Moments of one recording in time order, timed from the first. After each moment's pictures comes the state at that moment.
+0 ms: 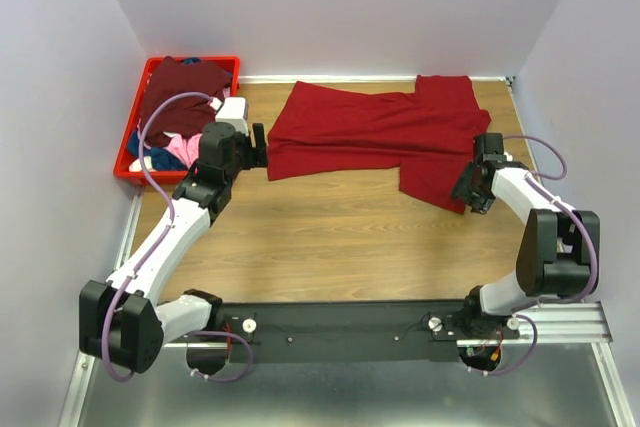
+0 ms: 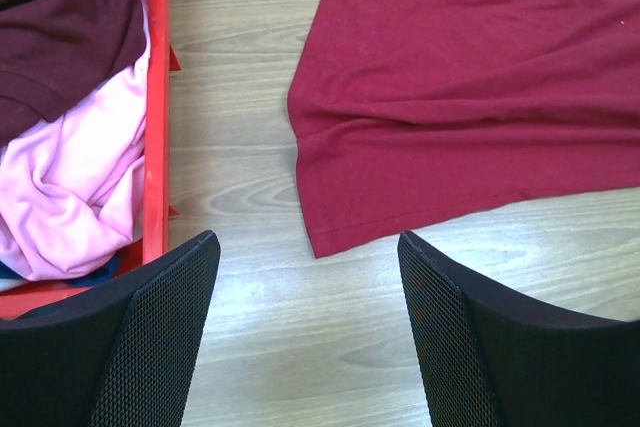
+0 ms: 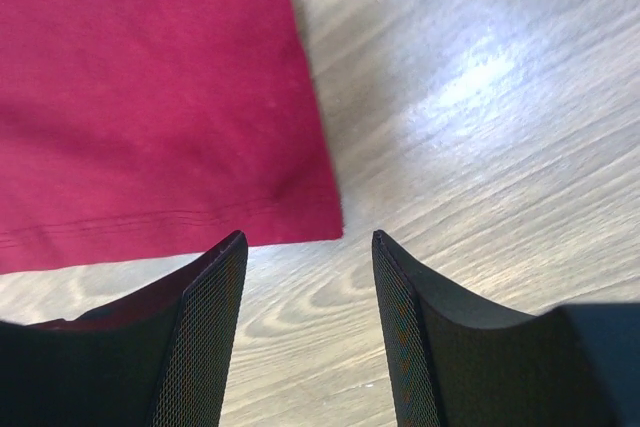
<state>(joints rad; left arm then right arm) -0.31 1.14 0.87 -0.09 -0.14 -0.17 -0.05 1.51 0.88 -0.55 0.16 0.49</state>
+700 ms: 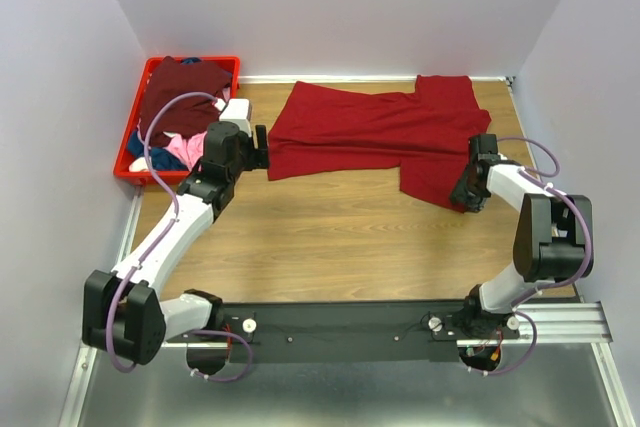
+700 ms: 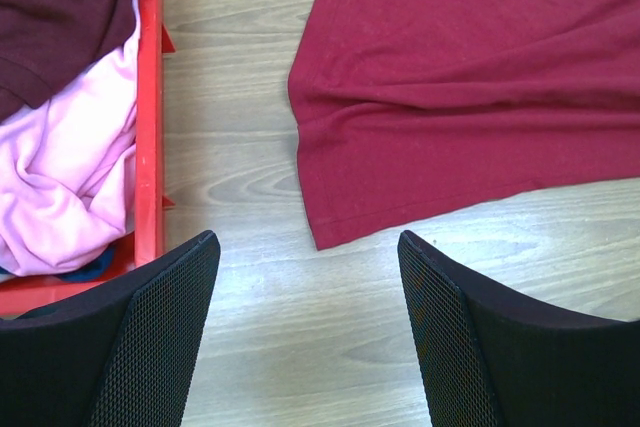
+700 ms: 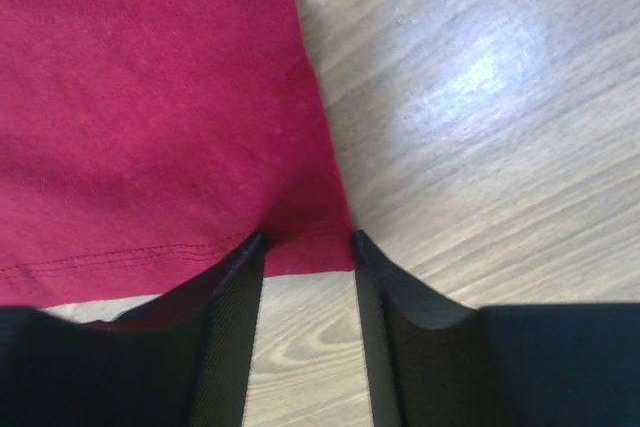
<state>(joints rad) -0.31 1.18 0.87 -0.09 -0.14 -0.17 -0.05 1.61 0.89 -0.50 0.17 0.50</state>
